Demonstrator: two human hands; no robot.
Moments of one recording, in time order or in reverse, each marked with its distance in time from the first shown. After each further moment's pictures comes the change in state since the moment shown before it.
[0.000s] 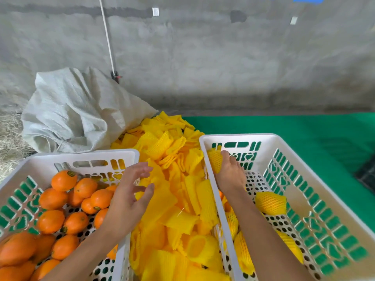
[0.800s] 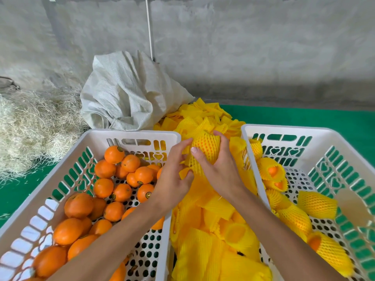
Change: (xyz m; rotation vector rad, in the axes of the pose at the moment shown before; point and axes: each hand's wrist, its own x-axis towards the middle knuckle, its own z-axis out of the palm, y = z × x) left_hand 0.002 -0.004 -0.001 0.011 -0.048 -0.004; right_hand -0.073 -0.127 -0.005 0.916 -0.104 -0.270
